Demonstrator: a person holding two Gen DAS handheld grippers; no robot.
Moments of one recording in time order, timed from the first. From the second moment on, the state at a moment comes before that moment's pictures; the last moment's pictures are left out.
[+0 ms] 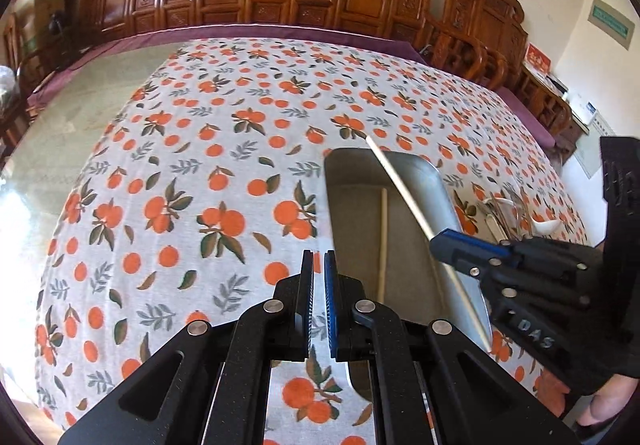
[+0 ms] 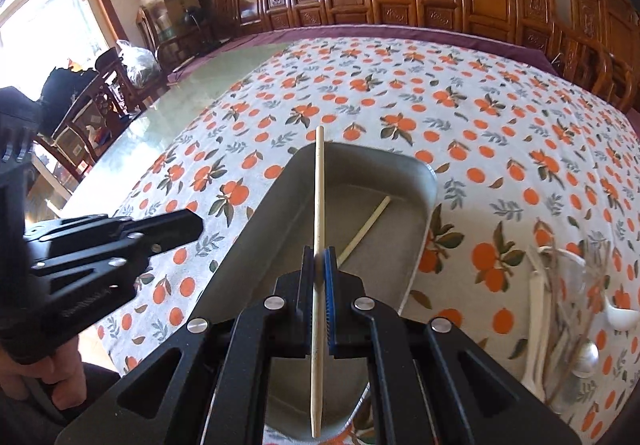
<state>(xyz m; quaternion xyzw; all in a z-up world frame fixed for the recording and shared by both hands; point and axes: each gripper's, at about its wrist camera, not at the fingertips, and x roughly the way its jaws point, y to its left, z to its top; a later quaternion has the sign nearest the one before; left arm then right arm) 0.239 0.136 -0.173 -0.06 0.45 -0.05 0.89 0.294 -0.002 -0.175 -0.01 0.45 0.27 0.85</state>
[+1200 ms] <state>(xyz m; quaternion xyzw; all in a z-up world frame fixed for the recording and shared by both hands) 0.227 0.054 -0.154 -0.04 0.41 -0.10 0.90 0.264 -0.181 -0.155 -0.02 0.39 0.17 0.90</state>
